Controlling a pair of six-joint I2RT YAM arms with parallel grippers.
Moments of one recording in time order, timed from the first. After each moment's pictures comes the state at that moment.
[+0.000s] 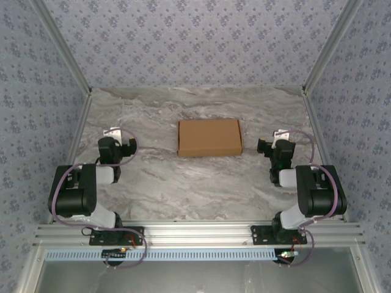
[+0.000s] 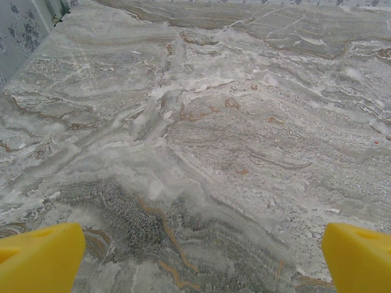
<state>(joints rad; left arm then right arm) 0.03 1.53 0.42 0.68 -0.02 -0.03 0.00 1.52 0.35 0.76 0.19 0.01</state>
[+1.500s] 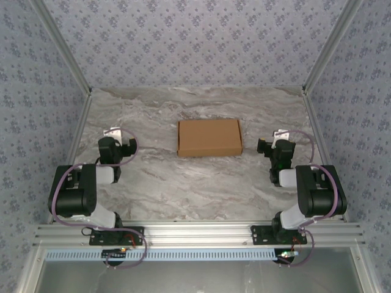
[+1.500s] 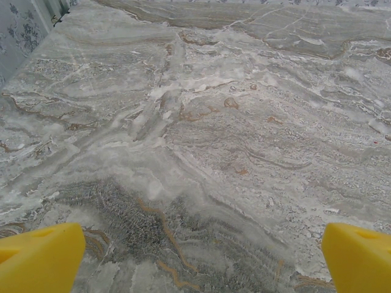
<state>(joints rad) 0.03 1.53 0.42 0.68 -0.02 -0.03 0.00 1.52 0.35 0.76 0.19 0.01</state>
